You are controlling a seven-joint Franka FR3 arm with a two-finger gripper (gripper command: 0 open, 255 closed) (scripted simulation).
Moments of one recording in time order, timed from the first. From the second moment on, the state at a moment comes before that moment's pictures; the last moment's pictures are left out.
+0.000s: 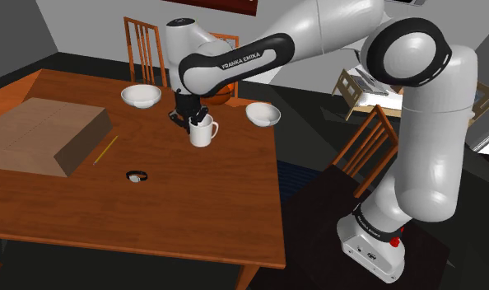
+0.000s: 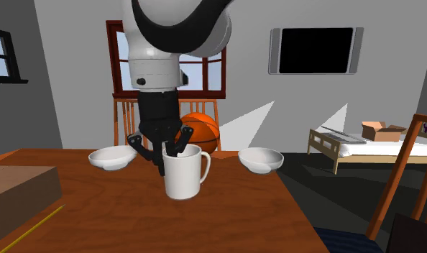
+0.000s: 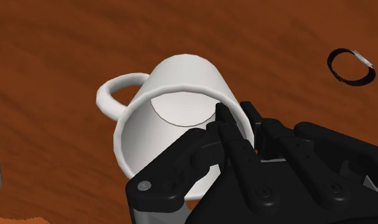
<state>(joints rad) 0.27 0.47 0.28 -1.61 -0.22 2.06 0.80</state>
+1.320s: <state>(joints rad) 0.02 0.30 0.21 -1.78 -0.14 2.09 0.47</state>
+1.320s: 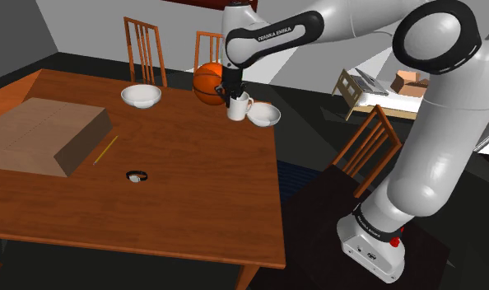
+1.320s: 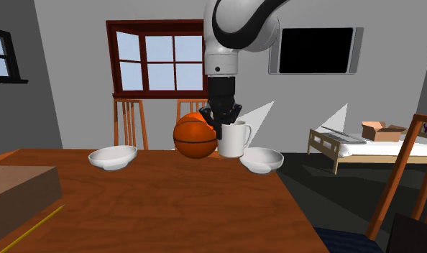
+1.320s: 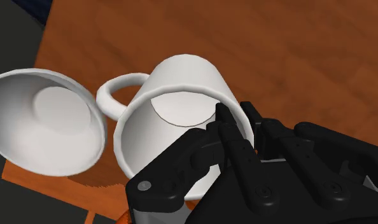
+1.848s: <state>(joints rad) -0.09 0.31 0.15 -1.75 -0.12 2.09 0.29</state>
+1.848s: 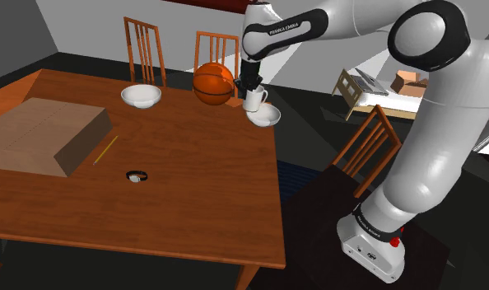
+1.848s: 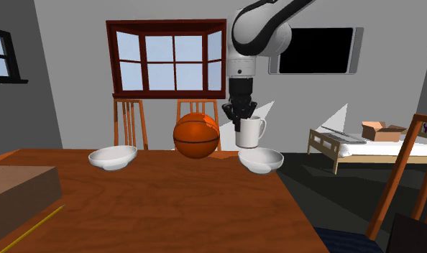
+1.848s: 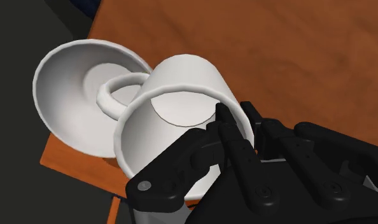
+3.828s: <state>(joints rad) -0.25 0.49 0.07 -1.70 -0.11 2.23 0.06</state>
